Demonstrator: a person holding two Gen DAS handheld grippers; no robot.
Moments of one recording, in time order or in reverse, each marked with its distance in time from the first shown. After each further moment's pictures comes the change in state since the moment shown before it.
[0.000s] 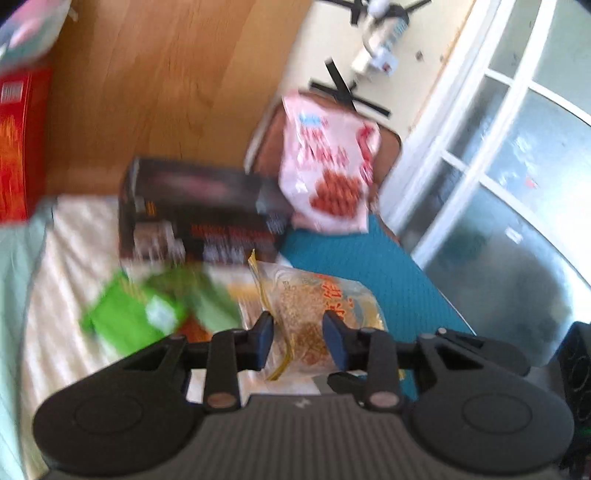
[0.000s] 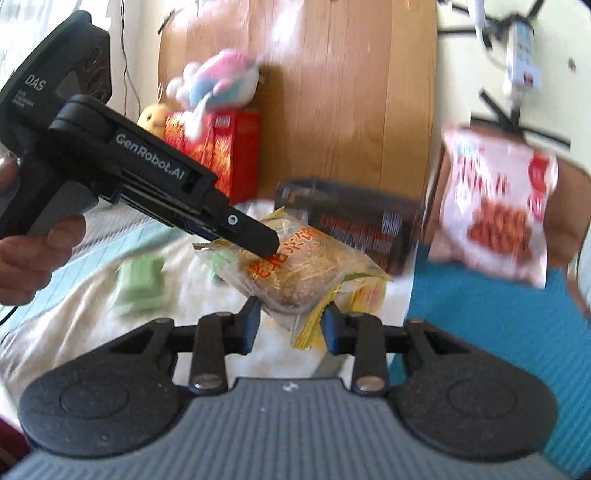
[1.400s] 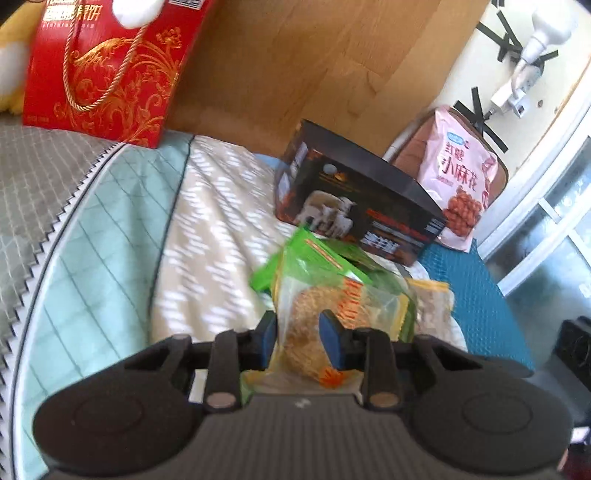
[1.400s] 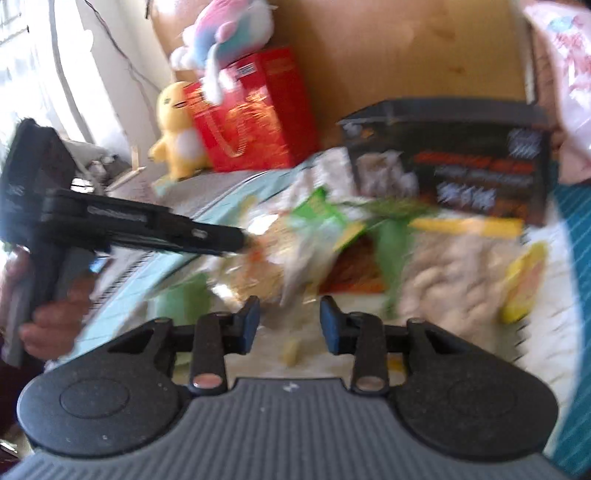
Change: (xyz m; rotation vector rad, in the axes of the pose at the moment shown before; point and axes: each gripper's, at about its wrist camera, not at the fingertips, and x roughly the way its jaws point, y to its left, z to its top) left arm -0.013 0.119 -0.035 -0.258 0.034 0.161; right arm 0.092 0.009 0.002 0.285 0.211 0.353
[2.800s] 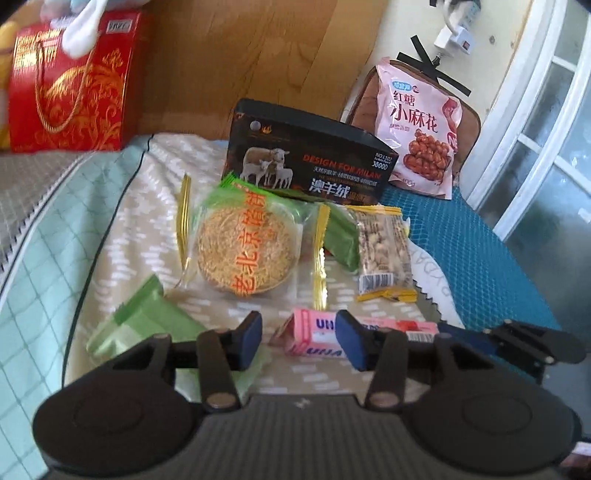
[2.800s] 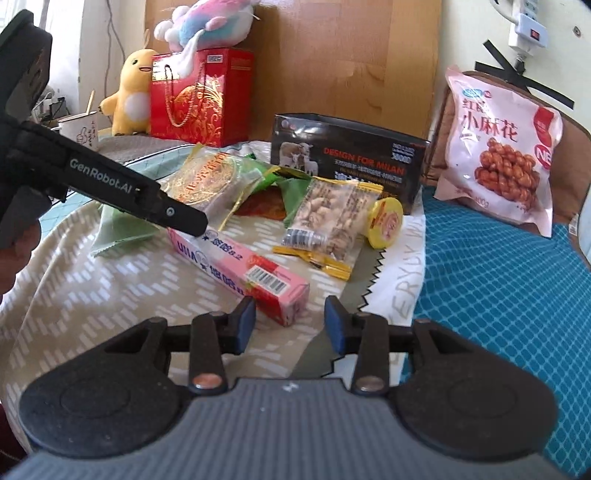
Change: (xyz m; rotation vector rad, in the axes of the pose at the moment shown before) left arm -0.008 -0.059 -0.064 0.164 0.000 0.045; right arm -0.054 0.028 -0.060 -0.236 -0.052 -0.431
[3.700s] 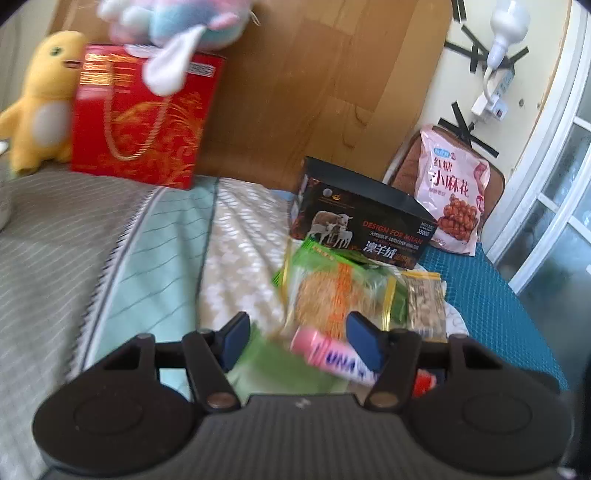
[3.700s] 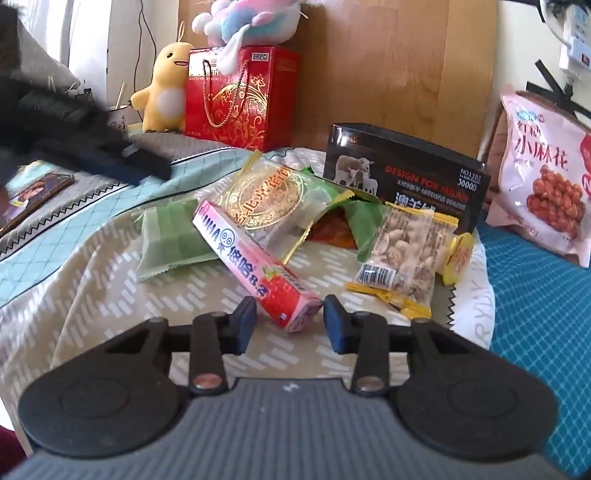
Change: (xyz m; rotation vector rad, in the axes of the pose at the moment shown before) left arm -0.037 0.049 0.029 -0.077 -0.110 0.069; right arm 0.022 0.037 0.022 -0.039 -0.007 0.065
